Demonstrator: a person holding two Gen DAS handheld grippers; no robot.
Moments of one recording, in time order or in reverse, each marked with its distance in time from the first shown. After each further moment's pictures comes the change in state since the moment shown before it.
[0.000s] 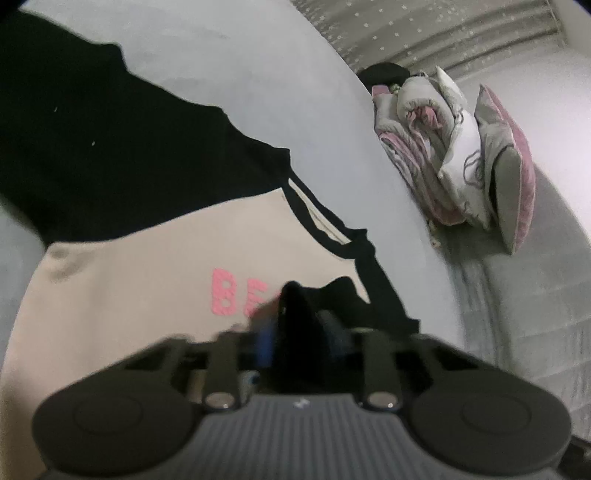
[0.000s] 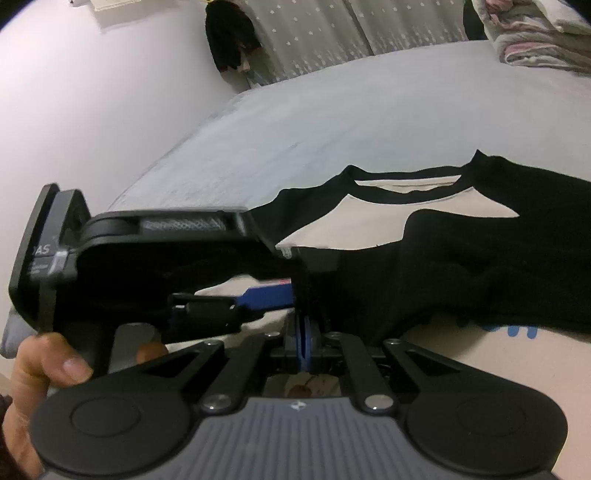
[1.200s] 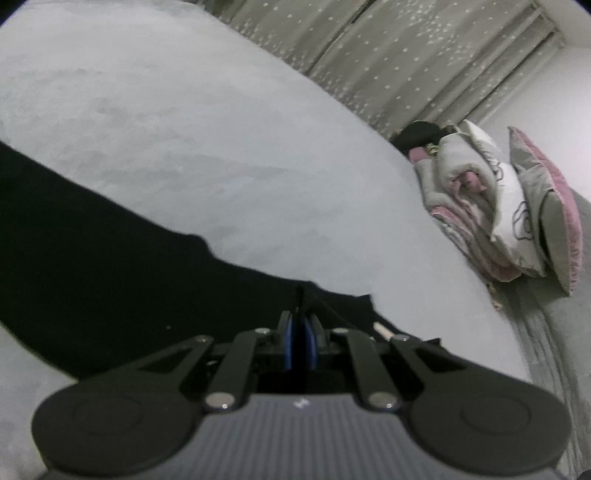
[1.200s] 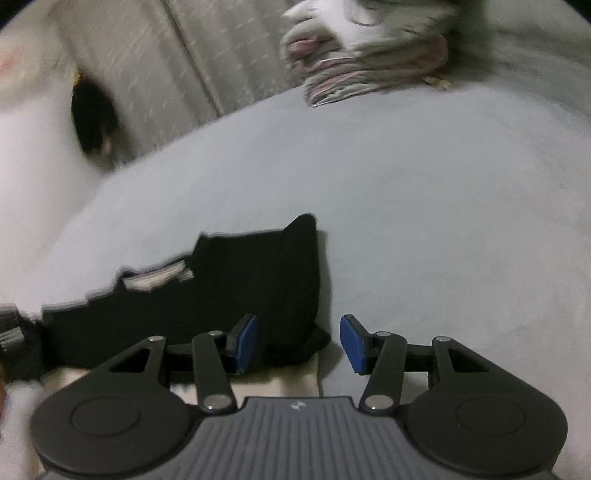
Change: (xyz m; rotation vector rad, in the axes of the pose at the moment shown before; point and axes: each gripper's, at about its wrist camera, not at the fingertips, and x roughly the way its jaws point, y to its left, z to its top) left arm -0.066 0.030 0.074 0.104 -0.244 0.218; right arm -0.096 -0.155 0.012 0.212 -0.180 -0.401
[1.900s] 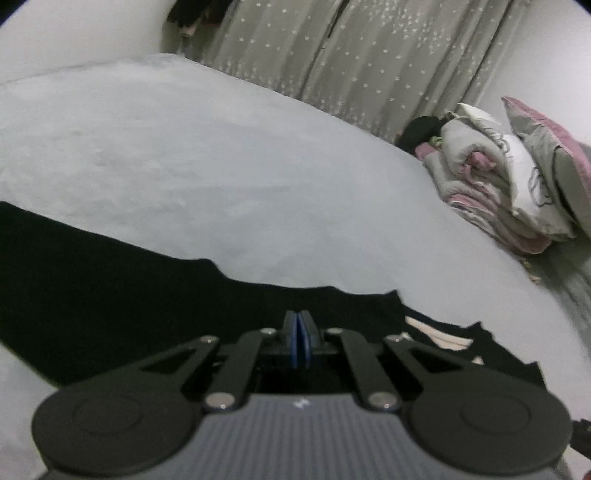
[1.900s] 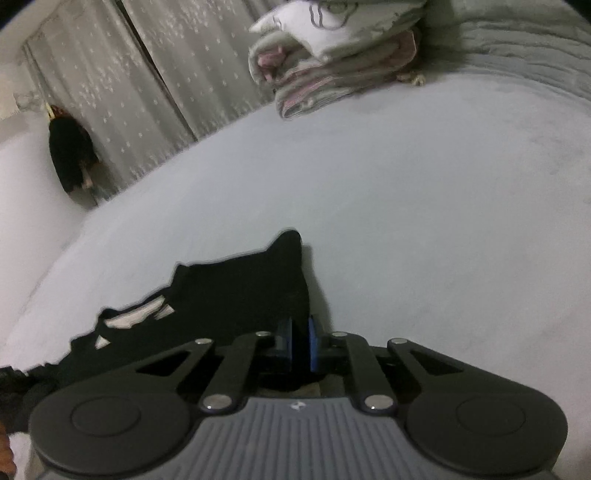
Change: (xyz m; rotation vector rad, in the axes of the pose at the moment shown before) left arm 0.008 -0.021 -0.021 0.198 -0.087 0.130; right arm 0.031 -0.015 -0.001 0.144 -0.044 -0.021
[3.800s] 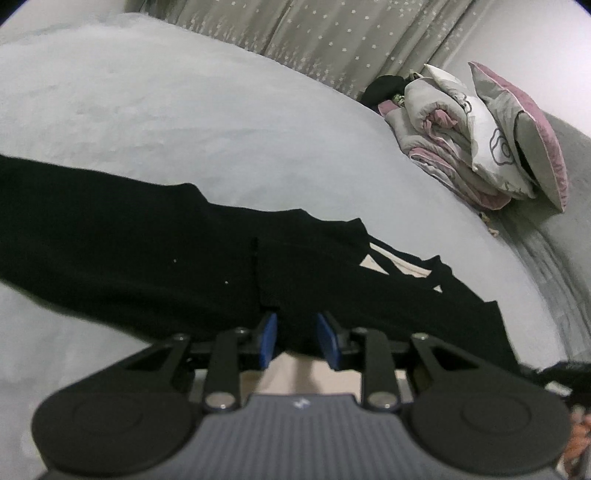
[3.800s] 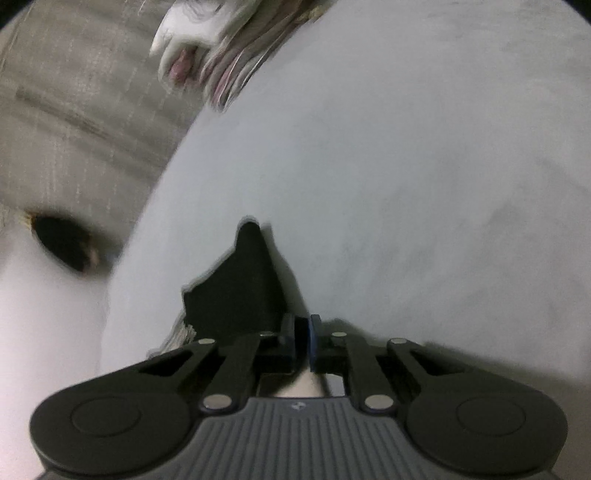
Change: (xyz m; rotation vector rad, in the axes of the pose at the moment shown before) left arm -0.029 0.013 -0.026 0.031 0.138 -0.151; right arm -0.022 -0.058 0.000 0.528 0.091 0.131
